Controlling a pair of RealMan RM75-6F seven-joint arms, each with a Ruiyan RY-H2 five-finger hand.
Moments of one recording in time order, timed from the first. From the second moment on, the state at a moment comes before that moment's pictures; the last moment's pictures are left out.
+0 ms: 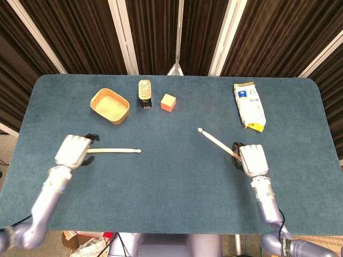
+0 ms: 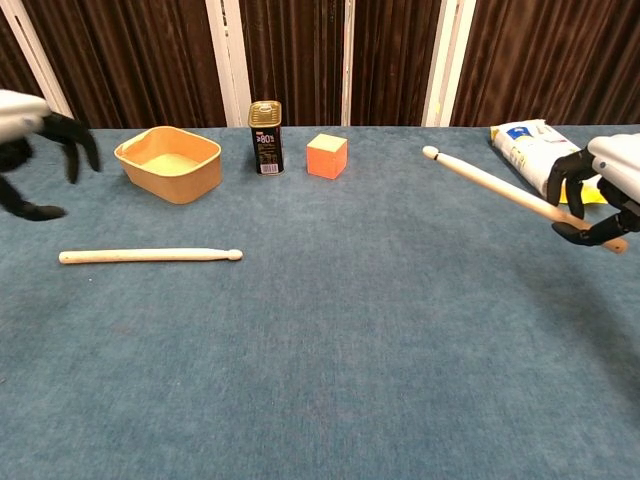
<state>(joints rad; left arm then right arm) -0.53 -1.34 -0.23 -1.73 1.08 1.06 0.68 0.44 -1.59 0.19 -1.34 -1.31 1.26 -0.33</state>
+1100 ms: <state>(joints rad) -0.73 -1.59 -0.15 -1.38 0.73 1.03 0.84 0.44 -1.59 0.18 -1.30 -1.31 1.26 -0.31</state>
